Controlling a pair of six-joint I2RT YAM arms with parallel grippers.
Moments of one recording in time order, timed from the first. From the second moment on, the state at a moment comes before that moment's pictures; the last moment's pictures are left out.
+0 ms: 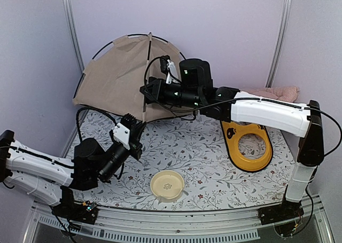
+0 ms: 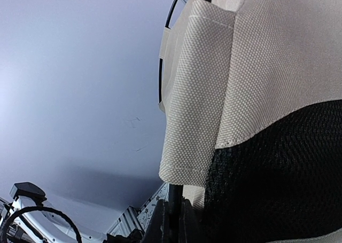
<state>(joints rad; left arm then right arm) -1.24 1.20 0.45 0.96 -0.68 0.37 1.02 1.85 1.70 0.02 -0.03 0.69</state>
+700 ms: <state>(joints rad) -1.20 1.21 0.48 0.93 -0.66 0.35 1.02 1.83 1.66 0.02 -0.05 0.70</state>
